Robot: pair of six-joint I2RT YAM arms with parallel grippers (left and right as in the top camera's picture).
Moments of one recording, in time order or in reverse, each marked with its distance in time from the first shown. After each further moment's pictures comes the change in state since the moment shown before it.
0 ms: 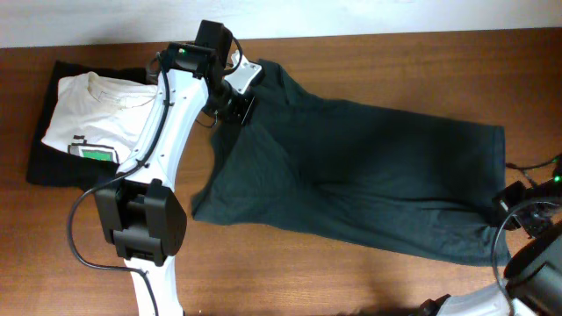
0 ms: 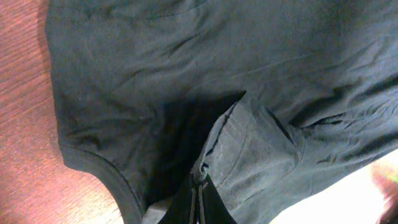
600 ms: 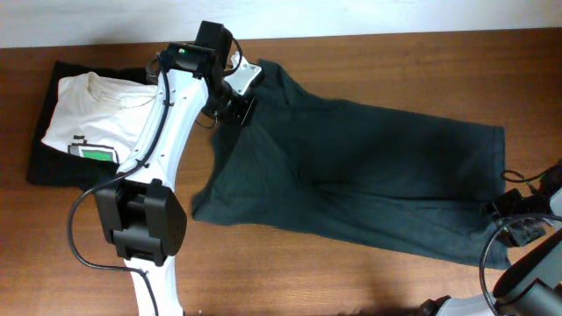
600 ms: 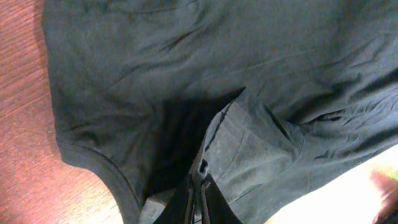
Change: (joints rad) left arm 0.000 0.000 0.000 -0.012 0.000 0.000; right arm 0.000 -0.105 -0.235 0.309 0.043 0.074
